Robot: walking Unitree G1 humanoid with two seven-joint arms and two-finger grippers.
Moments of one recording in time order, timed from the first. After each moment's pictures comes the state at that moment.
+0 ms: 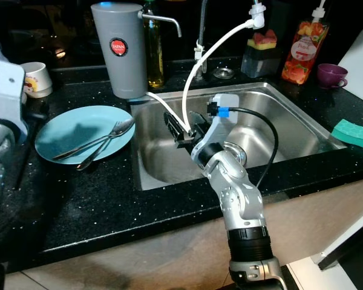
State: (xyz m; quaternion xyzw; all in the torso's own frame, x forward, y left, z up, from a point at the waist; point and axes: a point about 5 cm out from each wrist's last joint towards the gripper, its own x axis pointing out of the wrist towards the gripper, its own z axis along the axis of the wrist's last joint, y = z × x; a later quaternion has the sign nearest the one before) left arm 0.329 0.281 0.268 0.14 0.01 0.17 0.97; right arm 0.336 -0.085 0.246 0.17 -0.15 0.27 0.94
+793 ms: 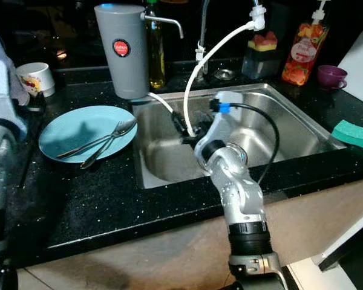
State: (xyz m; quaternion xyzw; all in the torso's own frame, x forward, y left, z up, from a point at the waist) left arm 0.323 0.249 0.293 0.14 -0.12 0.13 0.97; right arm 0.348 -0.103 0.248 0.17 -0.14 0.18 0.96
